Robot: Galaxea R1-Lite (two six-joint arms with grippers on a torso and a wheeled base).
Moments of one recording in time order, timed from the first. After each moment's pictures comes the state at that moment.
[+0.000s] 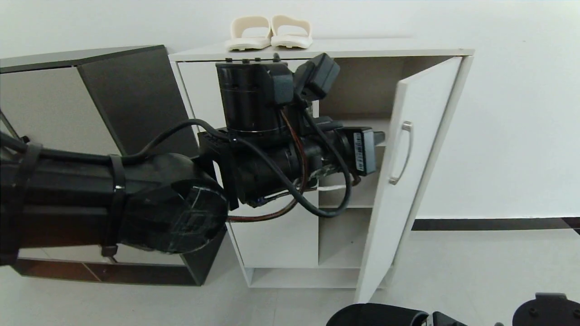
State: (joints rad) left arm -0.83 1.82 -1.30 -0.54 -0.20 -0.23; right arm 1.05 1.44 -0.28 -0.61 0.14 -0.03
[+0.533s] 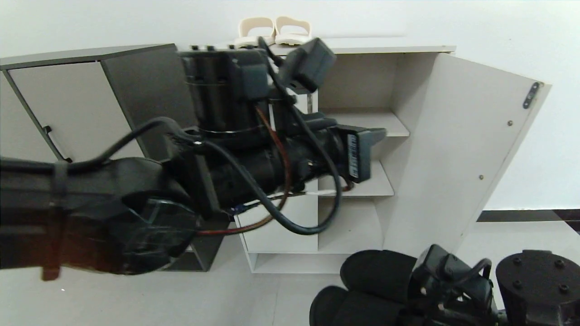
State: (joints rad) left arm -0.81 1.72 -1.21 -0.57 -0.21 -0.17; right arm 0.93 1.49 -0.40 -0.62 -0.10 0.06
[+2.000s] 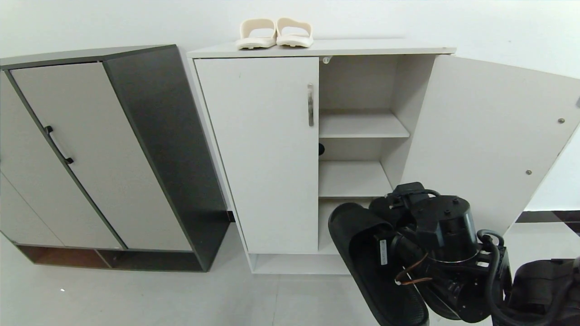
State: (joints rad) left arm 0.00 0.01 -0.02 0.00 -0.03 0.01; right arm 0.80 1.77 -0.68 -0.70 -0.55 0.22
